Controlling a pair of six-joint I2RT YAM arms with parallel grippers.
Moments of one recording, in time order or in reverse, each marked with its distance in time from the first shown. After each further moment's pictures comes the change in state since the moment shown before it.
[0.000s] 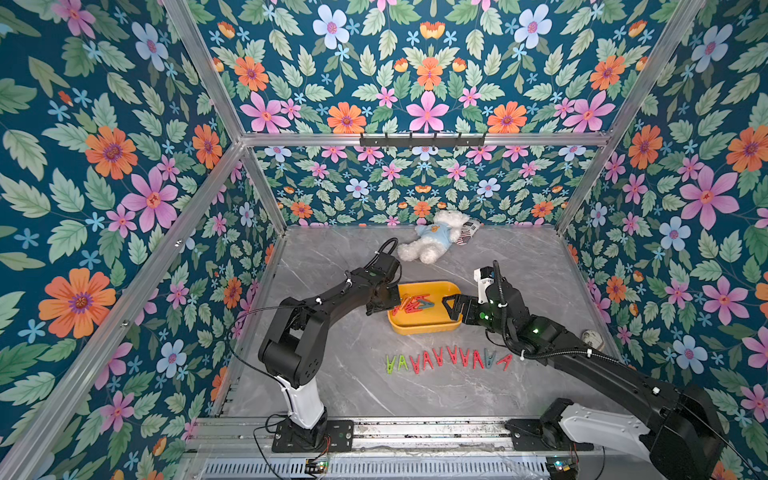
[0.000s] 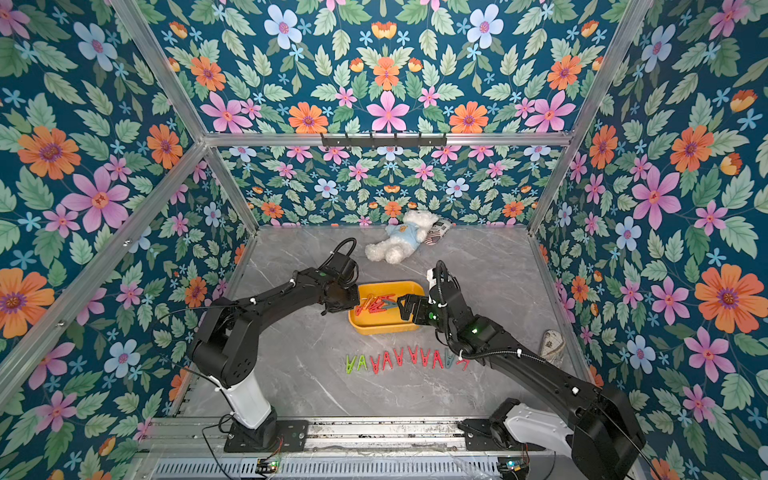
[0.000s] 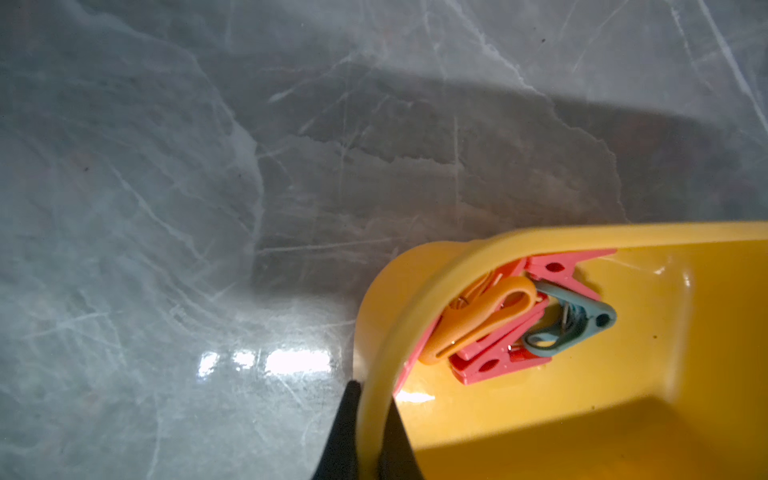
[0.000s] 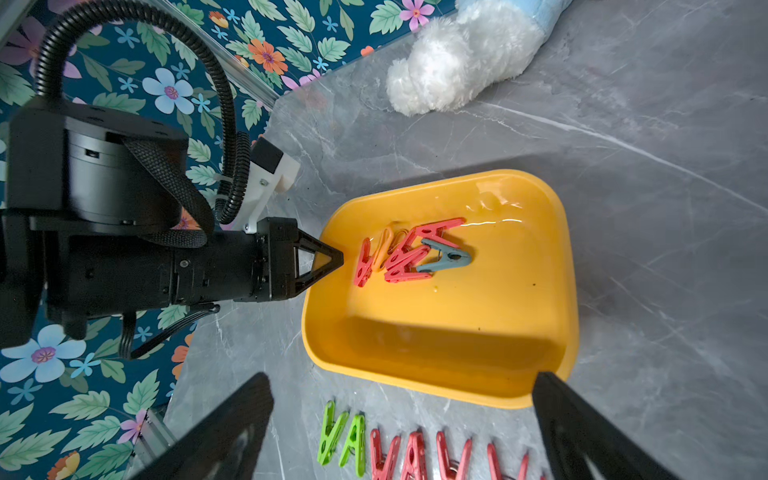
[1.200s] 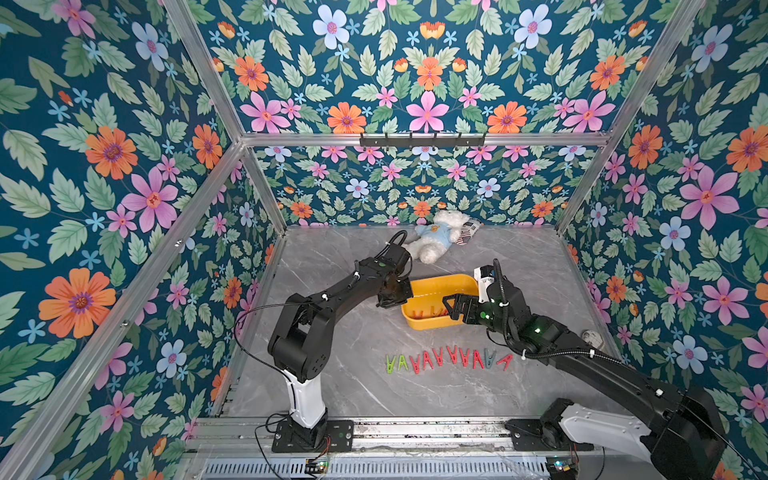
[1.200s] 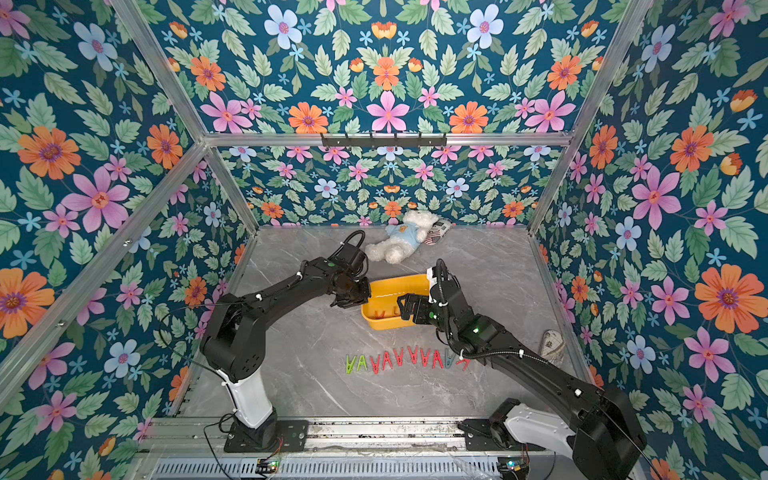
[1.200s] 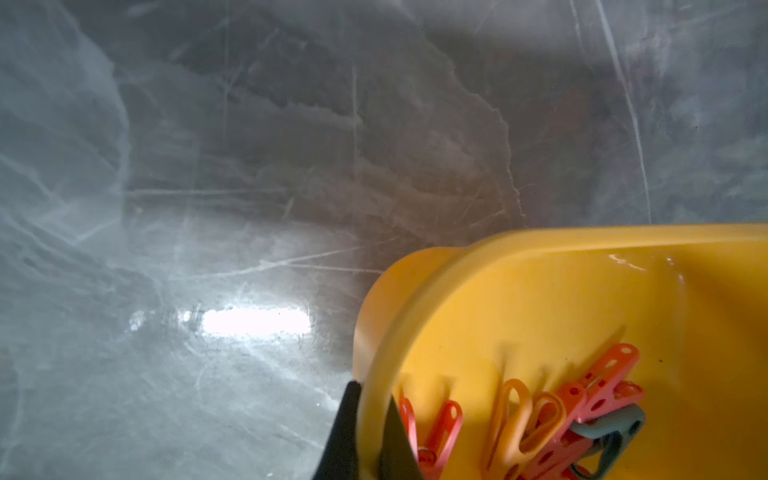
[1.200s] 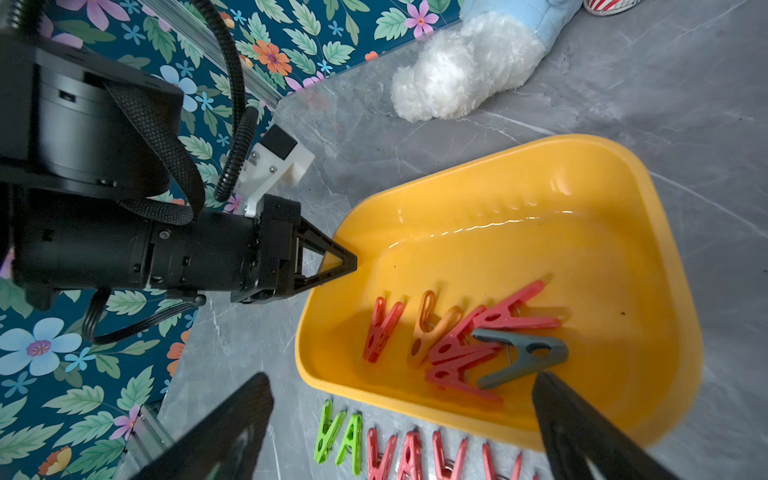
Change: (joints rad) left arm -0.013 0.028 0.128 -0.132 0.228 -0.181; right arm 0.000 -0.029 0.003 -0.012 0.005 -0.030
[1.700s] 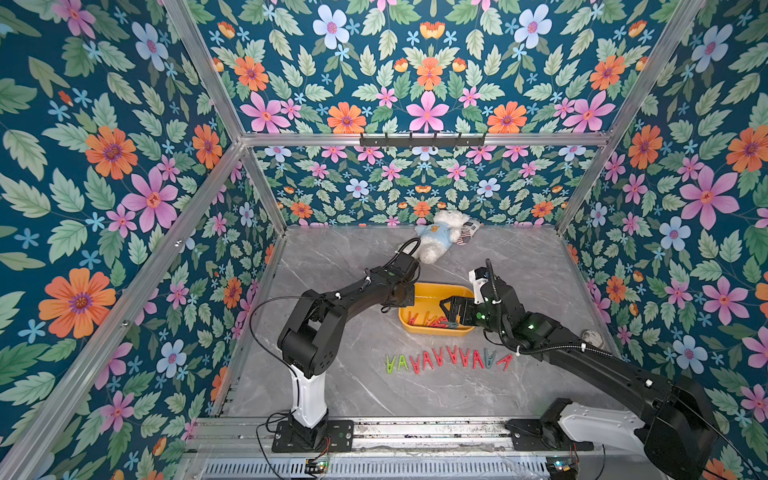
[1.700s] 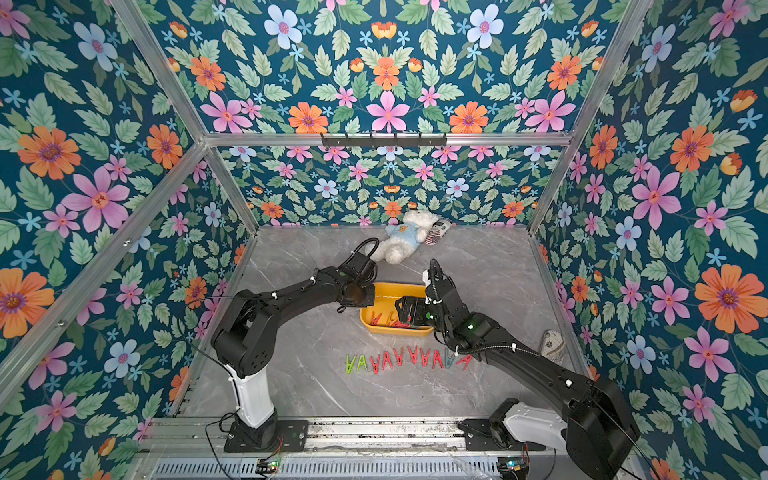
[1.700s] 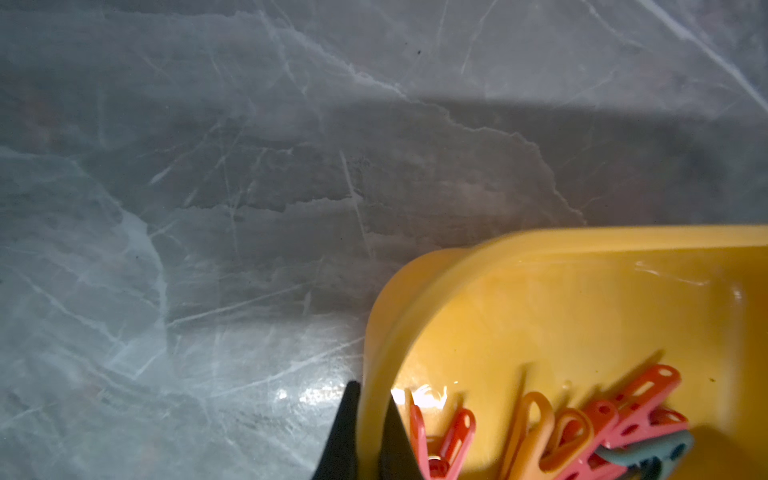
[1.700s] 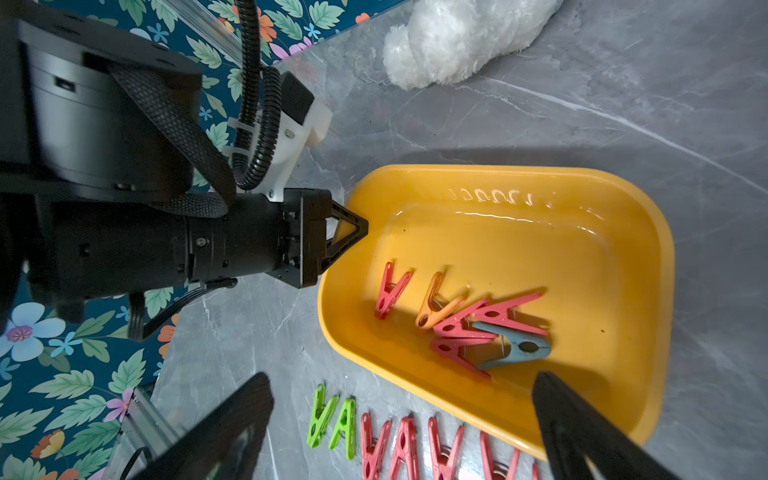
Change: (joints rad) left arm -0.079 0.073 0.020 0.105 -0.295 0.273; right arm 0.002 0.056 0.014 -0.021 -0.032 -0.001
